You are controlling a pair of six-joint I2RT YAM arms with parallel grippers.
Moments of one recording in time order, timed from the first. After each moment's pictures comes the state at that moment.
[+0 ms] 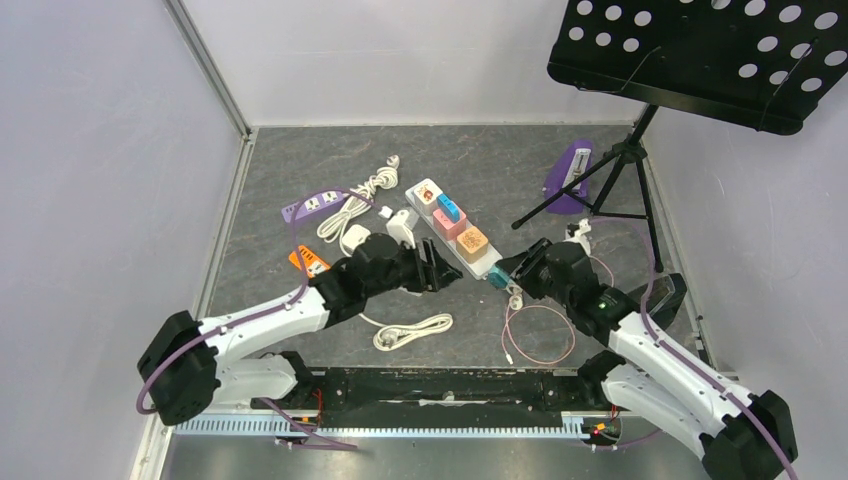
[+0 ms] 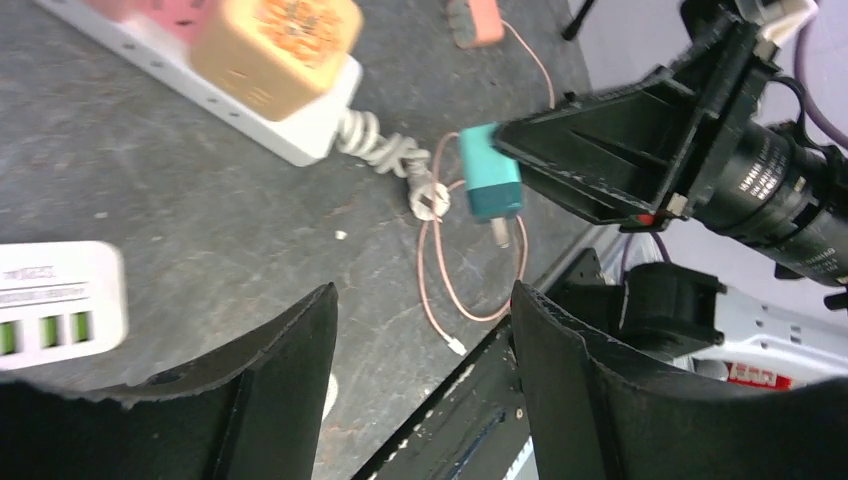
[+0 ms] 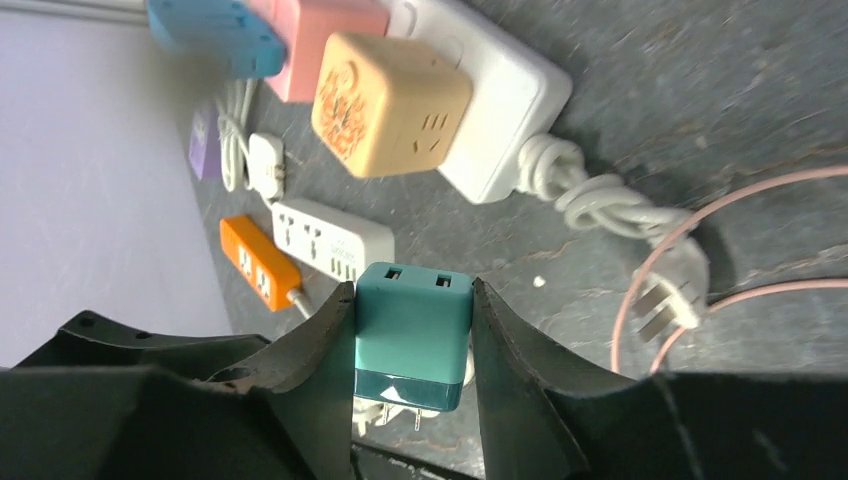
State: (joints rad) left arm -0.85 1.15 0.66 0.09 0.10 -0.80; right arm 0.55 0.81 0.49 -0.27 0.12 1.14
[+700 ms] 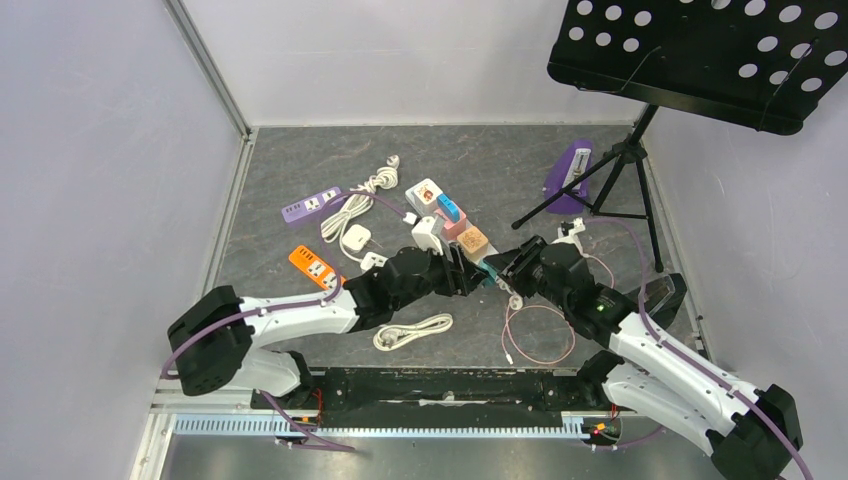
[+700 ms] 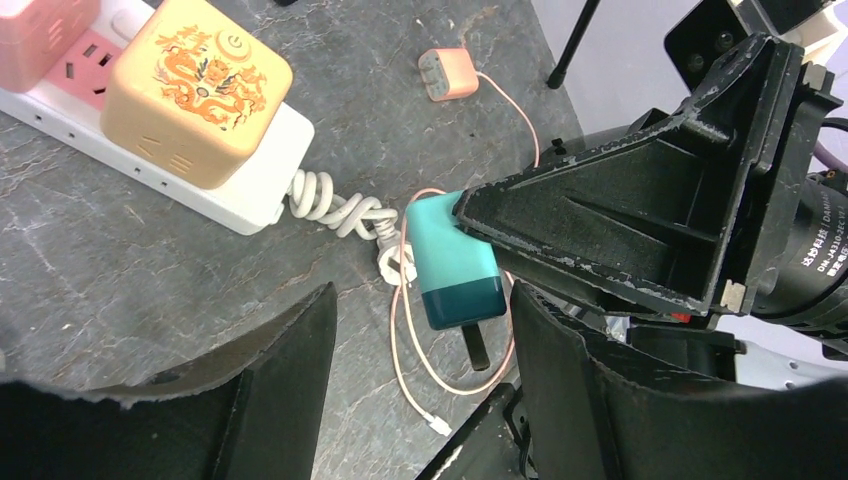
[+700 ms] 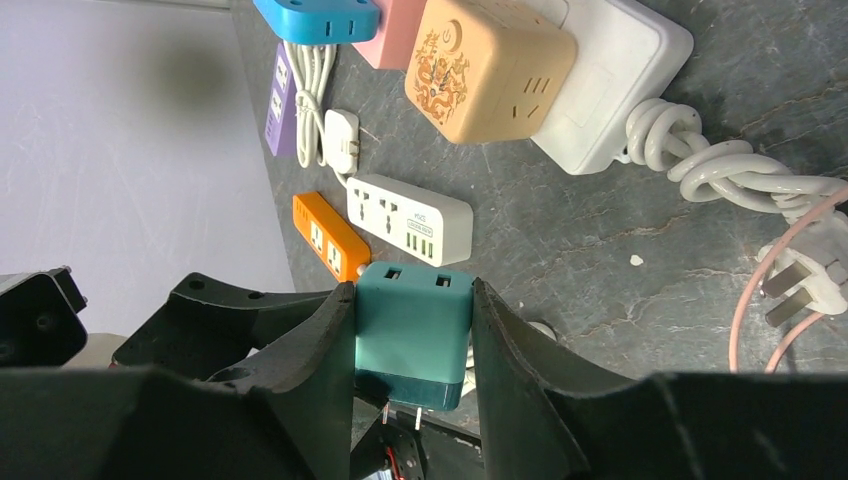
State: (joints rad) left arm -1.05 1.35 0.69 0.35 -0.16 -0.80; right arm 0.67 0.81 0.52 -0.22 0.14 1.27
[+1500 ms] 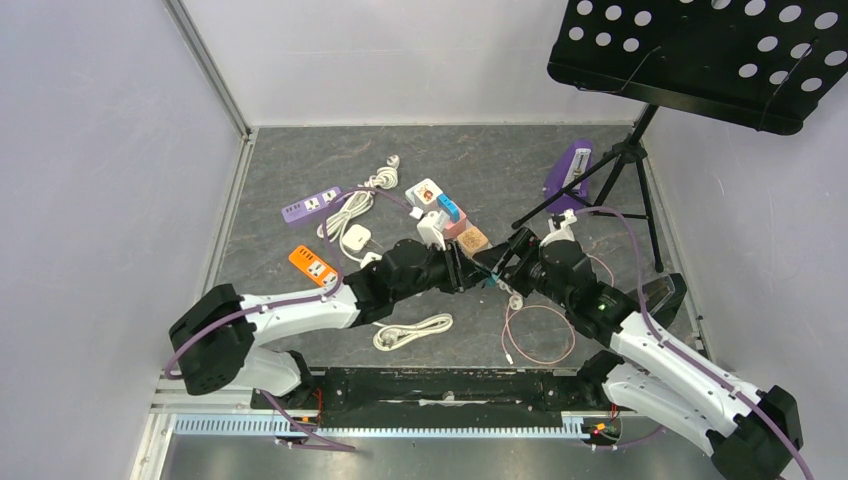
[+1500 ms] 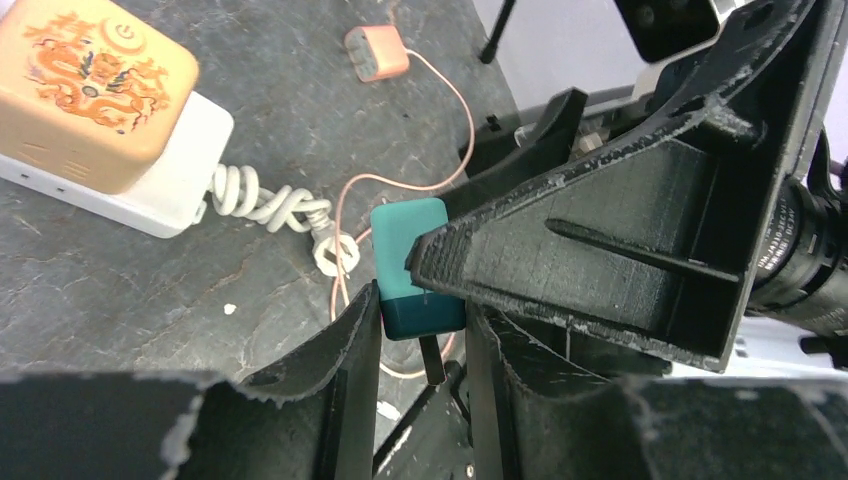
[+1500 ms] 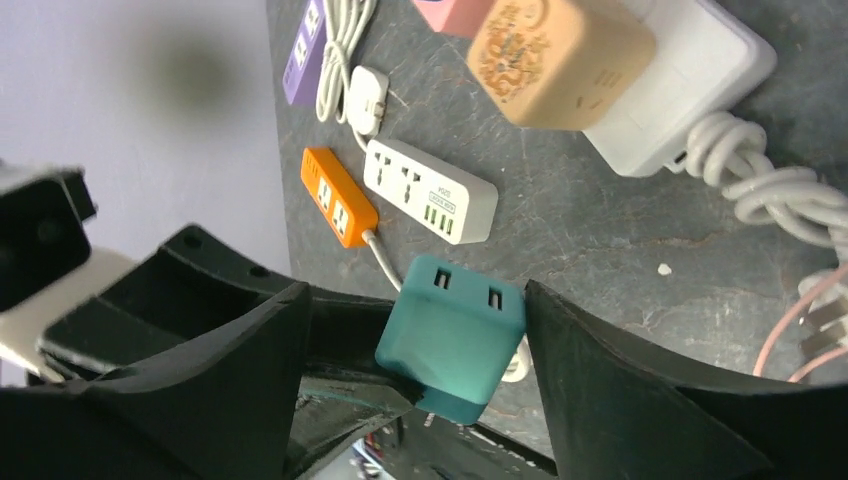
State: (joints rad) left arm -1.03 1.38 0.72 0.41 -0.03 -0.84; right arm 0.67 0.82 0.54 -0.18 0.06 1.16
